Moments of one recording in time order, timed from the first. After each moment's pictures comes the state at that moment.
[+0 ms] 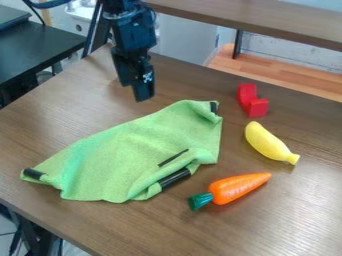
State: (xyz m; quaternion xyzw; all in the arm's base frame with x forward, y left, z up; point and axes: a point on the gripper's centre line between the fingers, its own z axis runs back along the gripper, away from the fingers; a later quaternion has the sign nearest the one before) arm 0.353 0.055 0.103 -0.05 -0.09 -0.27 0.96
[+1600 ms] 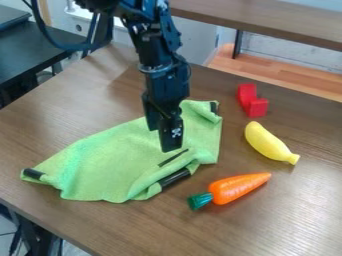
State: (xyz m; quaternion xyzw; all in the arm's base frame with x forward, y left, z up) arm 0.329 -0.008 0.061 -0.05 -0.07 -0.32 0.94
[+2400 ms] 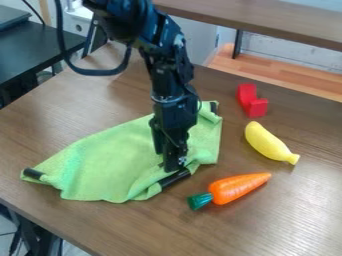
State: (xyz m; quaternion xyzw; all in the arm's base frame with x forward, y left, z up) arm 0.326 -0.020 0.025 -0.02 -0.04 -0.33 0.94
